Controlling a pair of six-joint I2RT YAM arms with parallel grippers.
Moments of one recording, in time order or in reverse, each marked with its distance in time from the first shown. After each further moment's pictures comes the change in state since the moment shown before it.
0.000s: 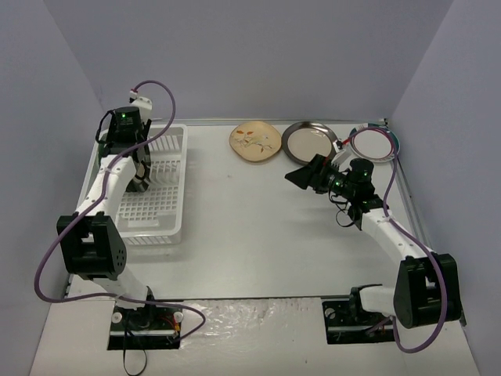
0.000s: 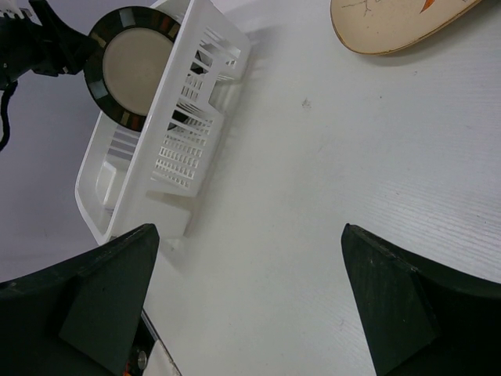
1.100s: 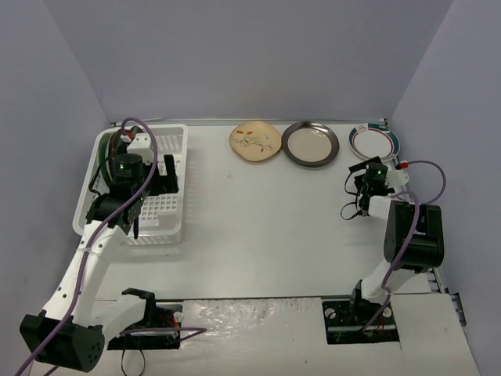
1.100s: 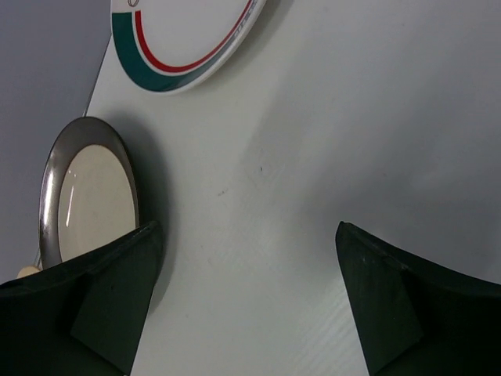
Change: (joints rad) left arm -0.184 -0.610 -0.392 -0.257 0.322 -0.565; right arm -0.286 0.373 -0.001 0.112 0.909 0.280
